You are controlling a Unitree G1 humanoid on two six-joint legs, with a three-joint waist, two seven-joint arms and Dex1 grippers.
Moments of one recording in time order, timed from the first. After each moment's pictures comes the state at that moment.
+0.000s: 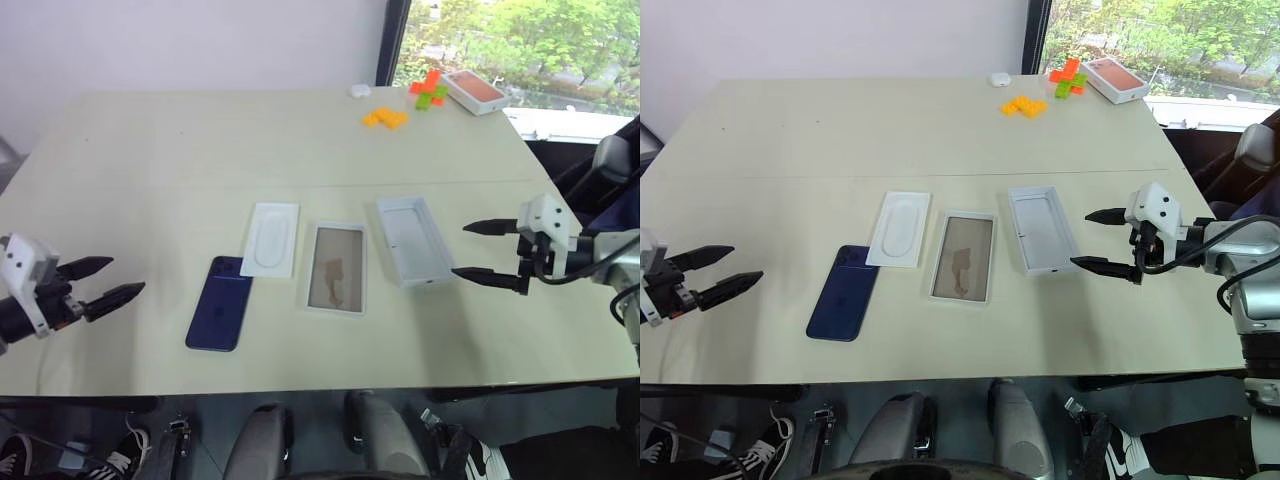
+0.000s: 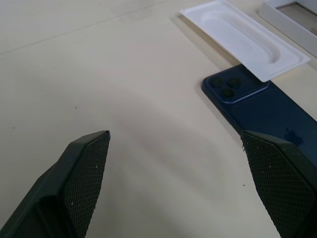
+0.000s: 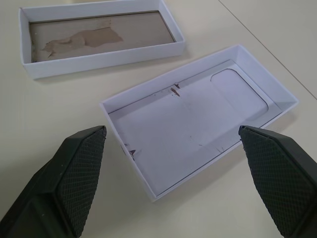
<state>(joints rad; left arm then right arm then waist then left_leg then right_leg) 0.09 0.93 0.54 0.04 -0.55 0.40 -1.08 -0.36 -0.96 -0.13 0.14 0.34 0.23 1.28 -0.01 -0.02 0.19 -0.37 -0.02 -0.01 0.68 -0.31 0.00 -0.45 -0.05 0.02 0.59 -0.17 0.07</state>
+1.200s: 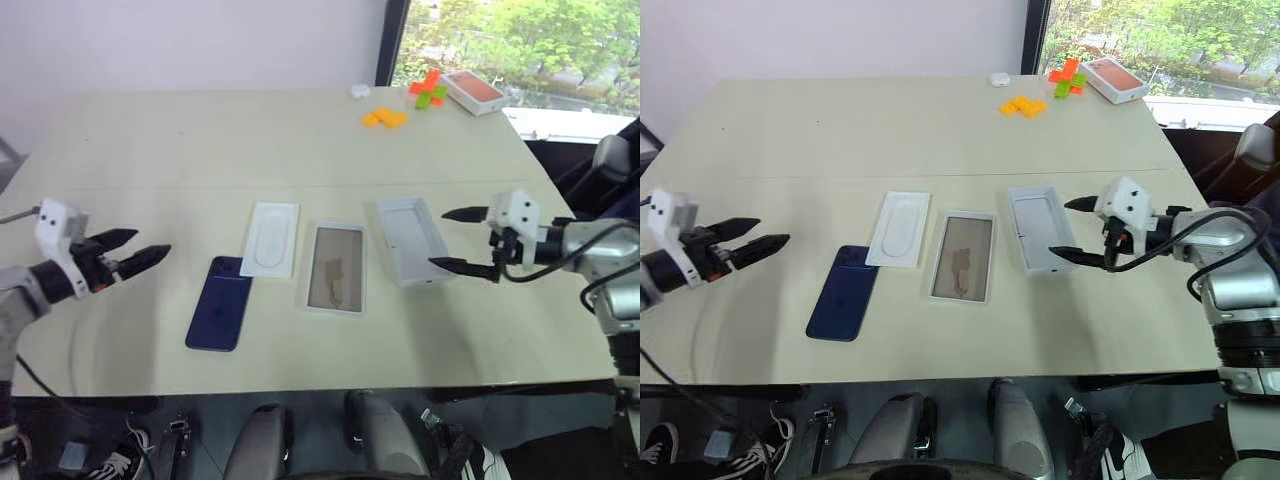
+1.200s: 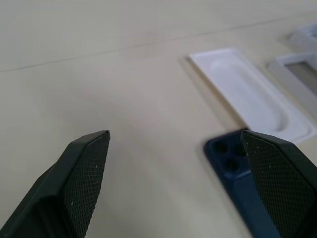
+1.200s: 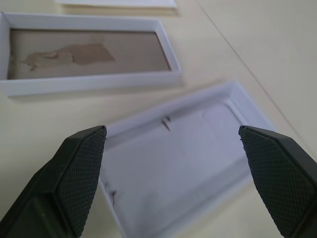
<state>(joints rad) -0.30 0.80 0.41 0.04 -0.64 0.81 -0.80 -0.47 -0.85 -0.01 0.06 0.27 0.19 1.18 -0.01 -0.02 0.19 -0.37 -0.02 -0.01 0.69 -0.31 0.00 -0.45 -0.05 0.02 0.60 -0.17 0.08</state>
